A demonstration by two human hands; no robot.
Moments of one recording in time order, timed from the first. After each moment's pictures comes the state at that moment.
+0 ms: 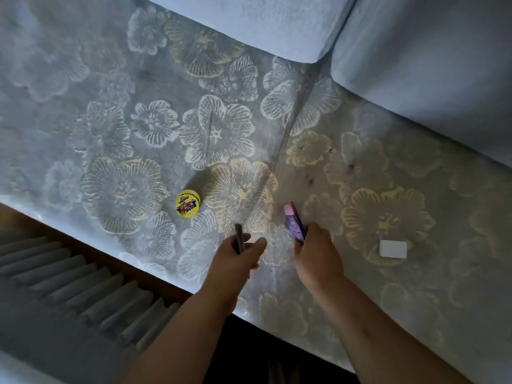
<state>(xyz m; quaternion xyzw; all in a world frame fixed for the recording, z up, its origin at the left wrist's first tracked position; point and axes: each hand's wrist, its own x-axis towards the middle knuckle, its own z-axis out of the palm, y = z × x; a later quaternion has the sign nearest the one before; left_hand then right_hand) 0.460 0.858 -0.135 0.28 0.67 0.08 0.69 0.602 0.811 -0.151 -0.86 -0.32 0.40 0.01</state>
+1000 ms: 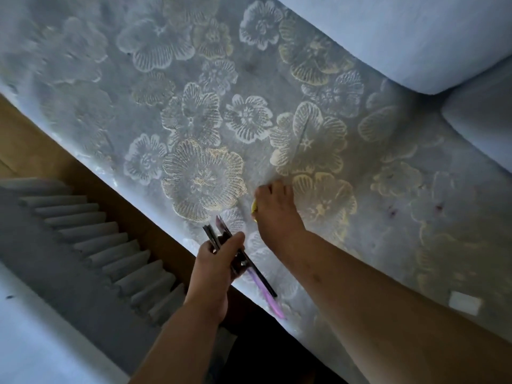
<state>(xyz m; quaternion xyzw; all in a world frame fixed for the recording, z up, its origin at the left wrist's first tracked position) 0.336 0.903 -0.123 0.09 0.73 0.25 0.63 0.457 0.956 -0.169 -0.62 -0.75 0.20 -0.12</state>
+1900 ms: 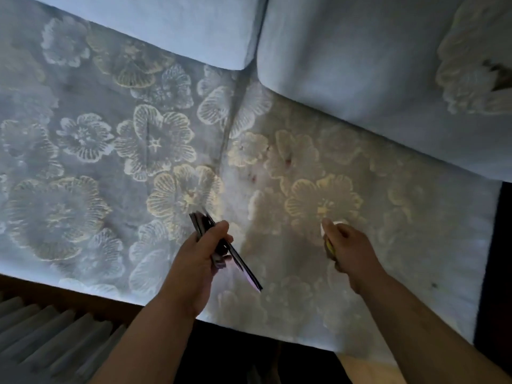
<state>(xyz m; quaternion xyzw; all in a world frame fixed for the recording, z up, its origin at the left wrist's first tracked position) 0.498 0.864 -0.093 0.18 0.63 0.11 0.75 0.715 0.730 -0.121 -0.84 -0.04 0.45 0.29</state>
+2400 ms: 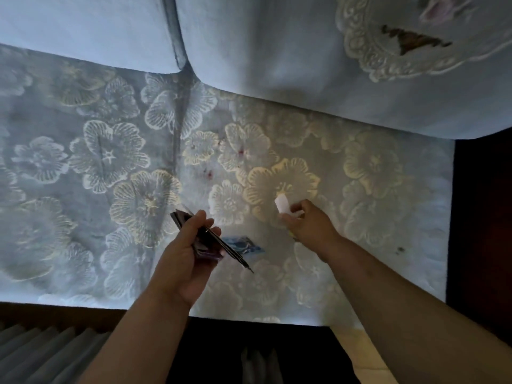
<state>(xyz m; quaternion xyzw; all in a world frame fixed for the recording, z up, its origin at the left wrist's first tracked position) 0.550 0.832 -0.067 0.09 0.60 0.13 0.78 0.742 0.714 -0.125 -0.86 -0.14 0.46 0.17</state>
